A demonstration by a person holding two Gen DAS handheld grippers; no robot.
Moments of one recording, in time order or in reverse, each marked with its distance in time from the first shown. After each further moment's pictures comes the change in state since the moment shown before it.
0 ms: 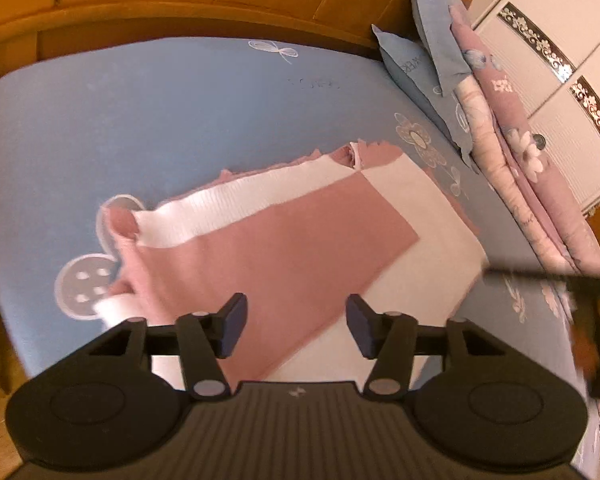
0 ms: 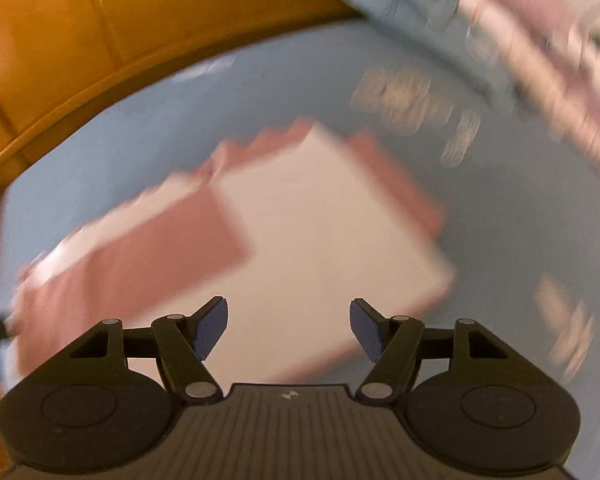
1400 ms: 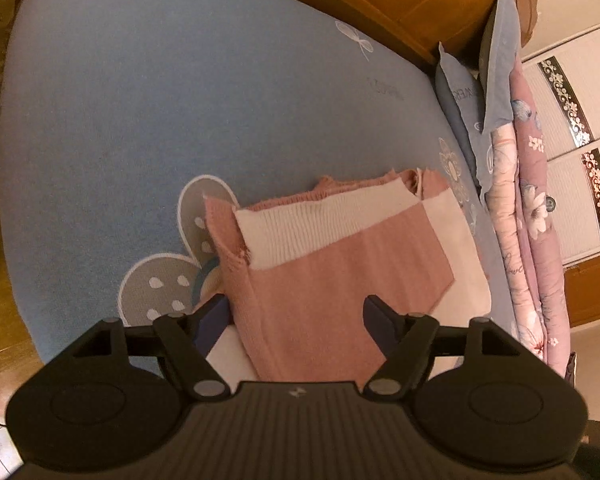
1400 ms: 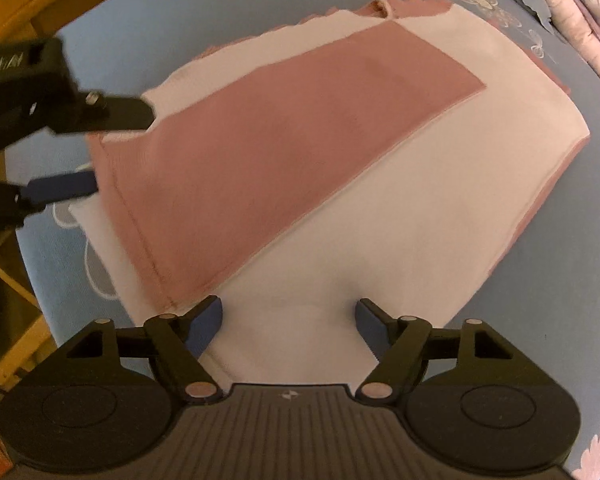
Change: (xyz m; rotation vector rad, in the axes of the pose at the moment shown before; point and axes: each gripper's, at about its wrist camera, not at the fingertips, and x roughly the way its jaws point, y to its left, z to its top) left arm 0.008 0.109 0.046 -0.229 0.110 -0.133; right arm 0.078 0.230 -0.073 0.019 0.221 -0.204
